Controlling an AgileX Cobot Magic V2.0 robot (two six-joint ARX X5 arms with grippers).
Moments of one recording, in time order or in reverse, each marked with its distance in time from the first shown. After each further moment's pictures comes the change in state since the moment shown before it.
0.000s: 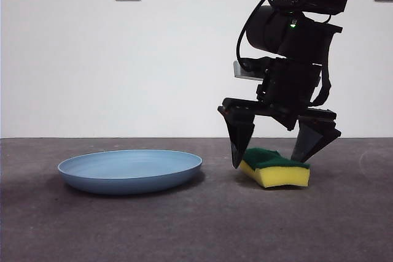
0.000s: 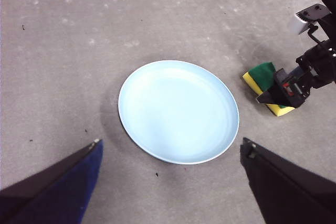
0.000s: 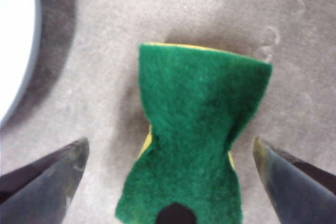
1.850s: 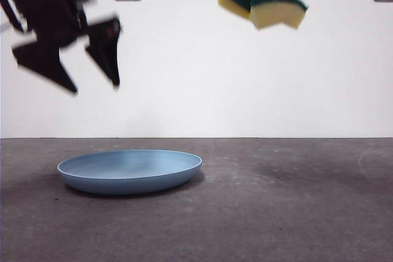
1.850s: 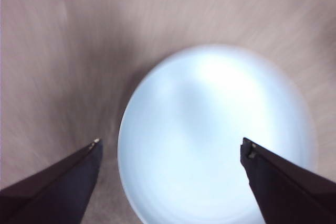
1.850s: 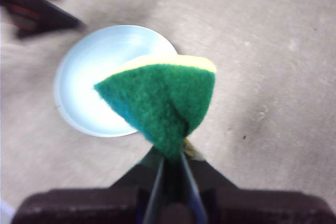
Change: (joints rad) left arm 0.027 0.892 0.444 0.101 0.023 0.111; right arm 0.191 -0.568 0.002 -0.166 0.108 -0.004
